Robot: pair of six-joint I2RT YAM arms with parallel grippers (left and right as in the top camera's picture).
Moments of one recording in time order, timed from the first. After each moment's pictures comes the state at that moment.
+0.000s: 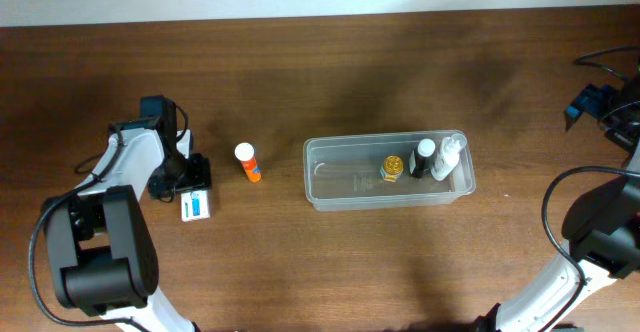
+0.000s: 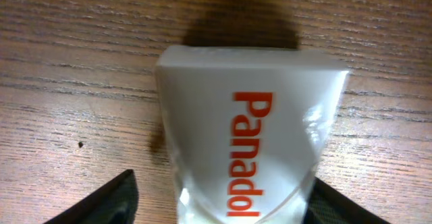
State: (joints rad) left arm 0.11 1.90 1.21 -0.86 -0.01 -0.04; right arm -0.53 2.09 2.17 -1.67 0.08 0.32
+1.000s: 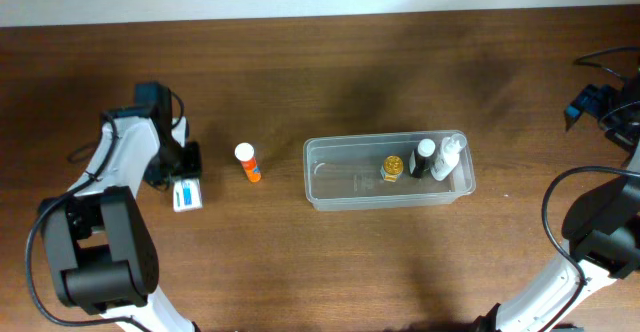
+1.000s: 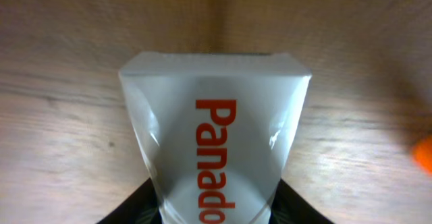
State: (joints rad) left arm 0.11 1.91 1.32 -0.95 -0.01 -0.04; right arm -0.53 2.09 2.17 -1.67 0.08 0.32
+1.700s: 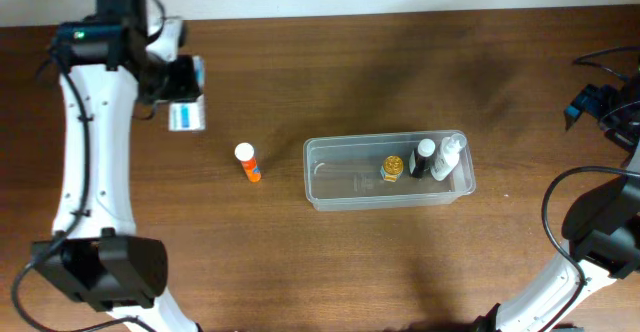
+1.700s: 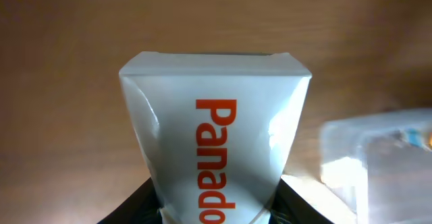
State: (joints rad) left arm -0.01 1.91 2.10 -1.39 0.15 0.06; right arm -0.53 2.09 2.17 -1.67 0.08 0.32
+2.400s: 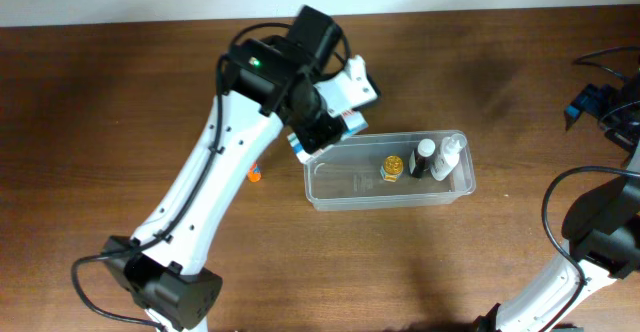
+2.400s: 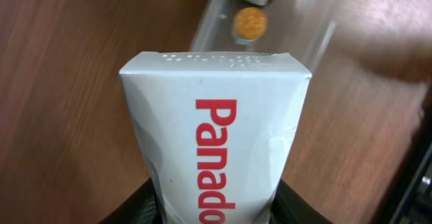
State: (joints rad) left arm -0.57 1.91 2.13 -1.44 0.19 0.54; right arm -0.53 2.09 2.17 -1.67 0.08 0.32
